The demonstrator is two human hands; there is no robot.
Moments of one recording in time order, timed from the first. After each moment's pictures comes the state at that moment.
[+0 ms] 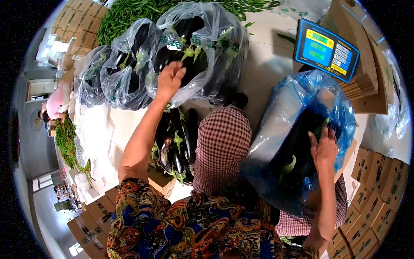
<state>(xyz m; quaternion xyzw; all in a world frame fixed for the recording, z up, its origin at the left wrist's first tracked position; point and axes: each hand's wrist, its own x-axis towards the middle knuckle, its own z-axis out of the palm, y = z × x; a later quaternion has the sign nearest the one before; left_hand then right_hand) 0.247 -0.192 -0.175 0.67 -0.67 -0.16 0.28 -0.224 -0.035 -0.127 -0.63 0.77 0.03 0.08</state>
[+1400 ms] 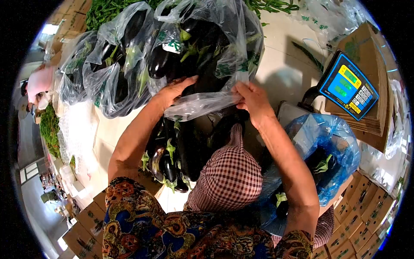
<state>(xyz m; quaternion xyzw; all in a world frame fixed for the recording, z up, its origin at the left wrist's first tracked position) 0.290 -0.227 -0.258 0.72 -0.30 -0.62 0.09 0.008 -0.215 -0.205 -0.30 0.53 -0.28 0.74</state>
